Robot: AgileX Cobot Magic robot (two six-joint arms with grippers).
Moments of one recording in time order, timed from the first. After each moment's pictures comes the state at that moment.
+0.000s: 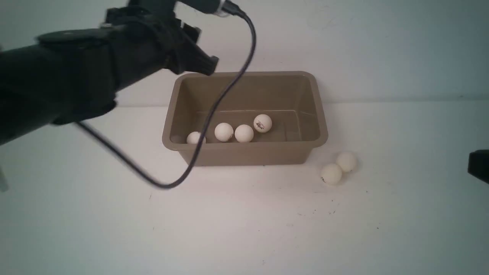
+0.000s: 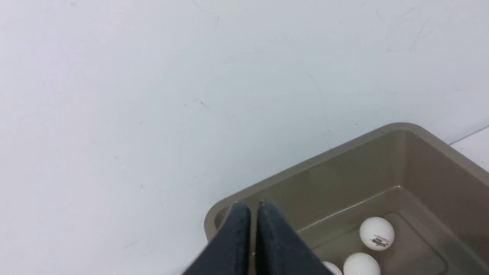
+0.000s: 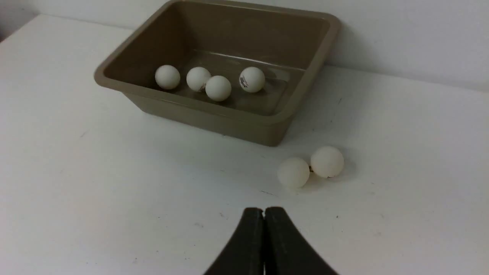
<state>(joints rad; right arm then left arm) -0.04 0.77 -0.72 0.76 0.83 -0.74 -0.43 1.31 -1.01 -1.74 -0.22 1.91</state>
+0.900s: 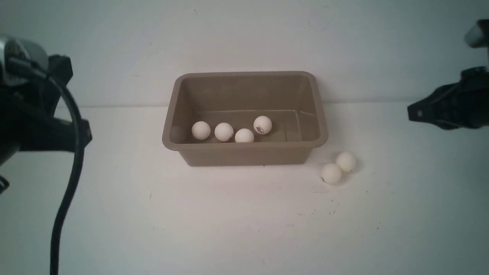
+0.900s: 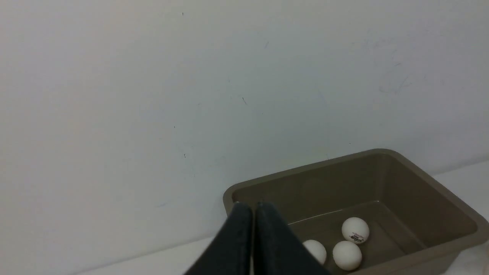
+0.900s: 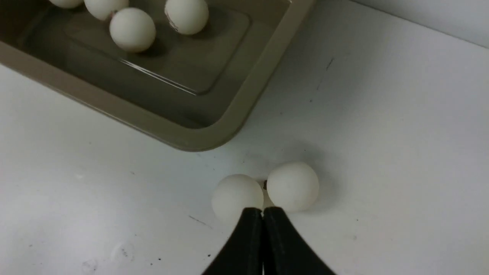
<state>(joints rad) 0.21 1.58 -1.16 0.37 0.66 -0.48 -0.43 0.76 -0.62 -1.75 -0.24 1.78</state>
